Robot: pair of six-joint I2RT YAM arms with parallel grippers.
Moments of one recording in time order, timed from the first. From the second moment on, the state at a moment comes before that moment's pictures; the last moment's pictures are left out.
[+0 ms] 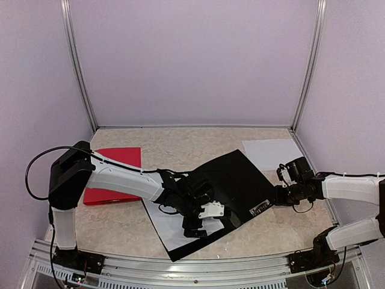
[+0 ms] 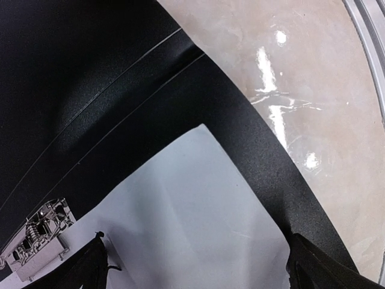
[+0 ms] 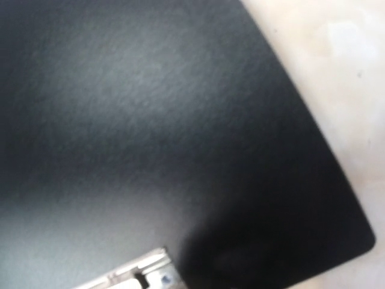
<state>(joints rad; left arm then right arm) -1.13 2.02 1.30 -0.39 0.18 0.56 0.36 1.22 0.48 -0.29 -0.07 0.39</state>
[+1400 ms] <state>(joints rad) -0.88 1.98 1.26 -0.37 0.29 0.74 0.46 1.15 0.44 -0.31 -0.10 0.44</state>
